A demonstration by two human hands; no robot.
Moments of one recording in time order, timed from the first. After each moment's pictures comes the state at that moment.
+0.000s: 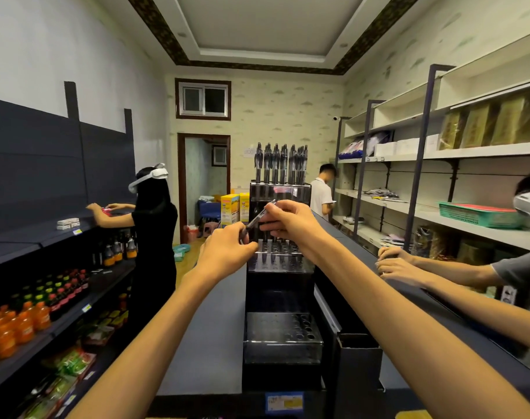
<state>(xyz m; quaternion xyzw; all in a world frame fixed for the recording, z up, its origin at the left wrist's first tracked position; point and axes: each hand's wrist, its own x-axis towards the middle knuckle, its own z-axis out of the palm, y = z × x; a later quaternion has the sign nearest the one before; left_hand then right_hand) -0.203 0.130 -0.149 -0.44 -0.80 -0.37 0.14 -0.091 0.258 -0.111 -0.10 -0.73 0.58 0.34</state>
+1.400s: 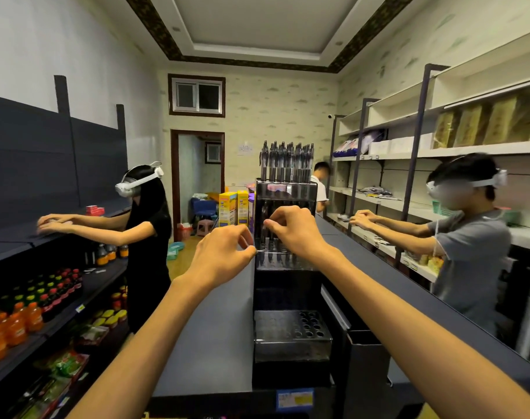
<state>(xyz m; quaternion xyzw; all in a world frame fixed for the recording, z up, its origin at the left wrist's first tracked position) -0.210 0.100 -0.154 -0.51 -0.77 -0.34 0.19 -0.105 0.253 -0.121 -0.19 -0.89 0.14 0.39</state>
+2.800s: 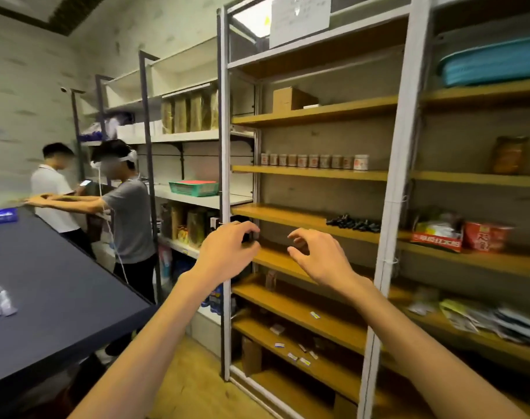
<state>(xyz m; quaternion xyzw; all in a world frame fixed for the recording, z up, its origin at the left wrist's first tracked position) 0.423 0.355 -0.164 -0.79 -0.48 -0.37 0.02 0.636 0.327 -0.171 -0.60 -0.73 -0.03 0.33</state>
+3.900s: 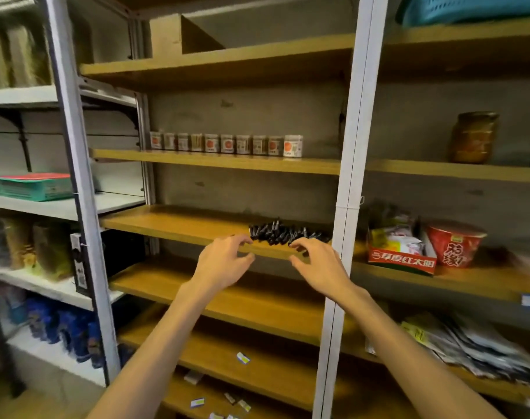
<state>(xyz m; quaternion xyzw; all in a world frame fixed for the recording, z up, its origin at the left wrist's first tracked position) 0.695 0.751 -0.220 -0.86 -0.40 -0.32 -0.08 0.903 0.657 -0.229 -0.71 -0.62 -0.03 0.34</state>
